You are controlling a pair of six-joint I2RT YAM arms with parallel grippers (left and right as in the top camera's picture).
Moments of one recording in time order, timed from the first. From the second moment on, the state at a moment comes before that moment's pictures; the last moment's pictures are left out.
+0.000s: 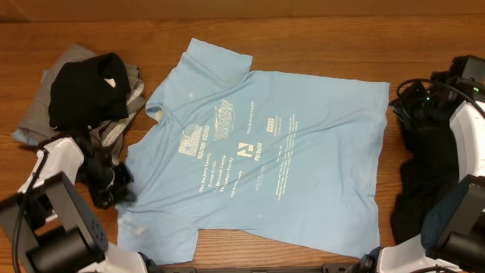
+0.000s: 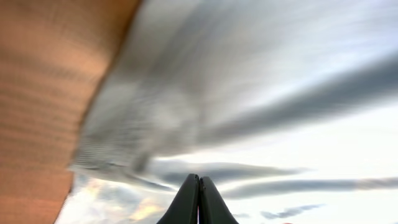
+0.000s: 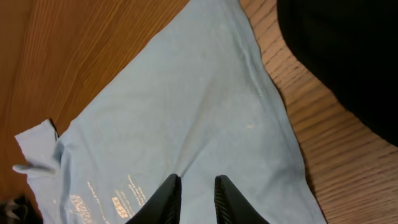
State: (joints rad) left arm 0.45 1.73 1.00 -1.12 0.22 -0.12; right arm -0.36 1.73 1.35 -0.83 -0.38 0.46
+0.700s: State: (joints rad) left arm 0.06 1.92 1.31 -0.55 0.38 0.00; right arm -0.18 1.95 1.27 -0.50 -0.21 0.49
